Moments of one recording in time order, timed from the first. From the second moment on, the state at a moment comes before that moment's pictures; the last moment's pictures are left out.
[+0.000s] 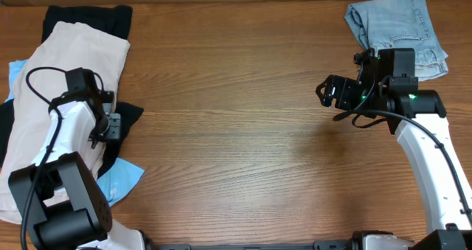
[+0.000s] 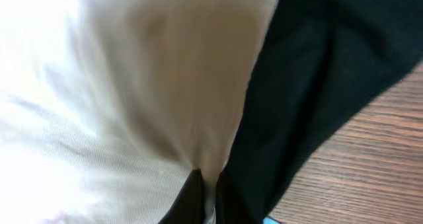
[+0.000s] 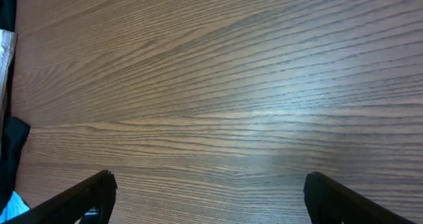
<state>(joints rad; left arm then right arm) 0.30 1.75 1.12 -0.76 -0.20 0.29 -0.01 1.43 1.17 -0.78 -0.34 0.23</state>
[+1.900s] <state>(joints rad) -0.70 2.24 2.19 -0.95 0.31 0.06 -0.41 1.31 1.45 -1.14 -0.42 0.13</state>
